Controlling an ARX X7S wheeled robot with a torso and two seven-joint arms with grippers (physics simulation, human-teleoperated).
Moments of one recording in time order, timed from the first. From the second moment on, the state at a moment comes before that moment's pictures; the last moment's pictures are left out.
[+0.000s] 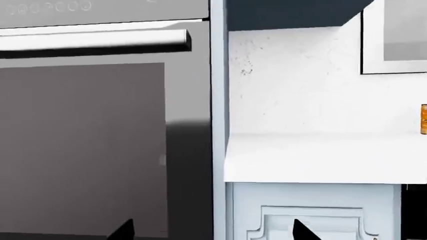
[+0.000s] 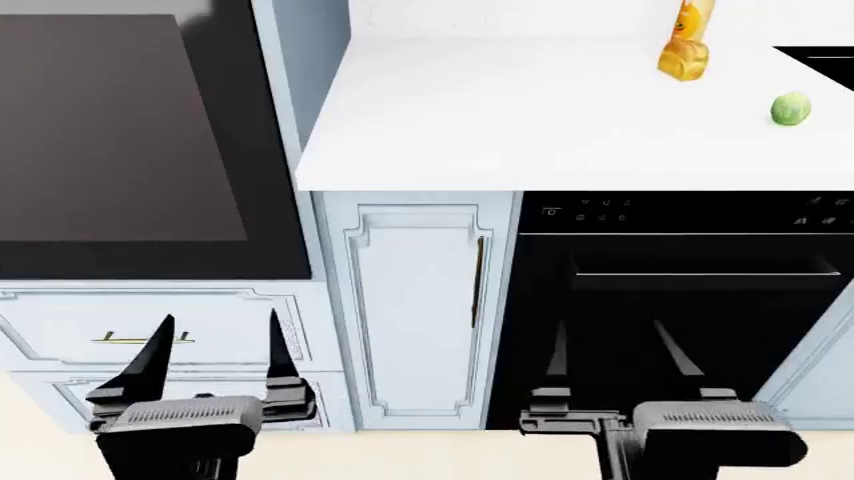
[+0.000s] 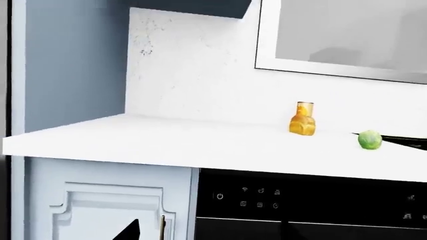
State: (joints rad) left arm 0.09 -0.13 0.03 0.34 -0.07 0.07 -0.15; right arm -0.12 0.13 -0.08 -0.45 0.00 0.07 0.15
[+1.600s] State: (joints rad) left arm 0.26 -0.17 -0.17 0.64 0.00 0.73 -0.33; right arm -0.31 0.20 0.01 -0.79 -0.15 -0.43 0.36
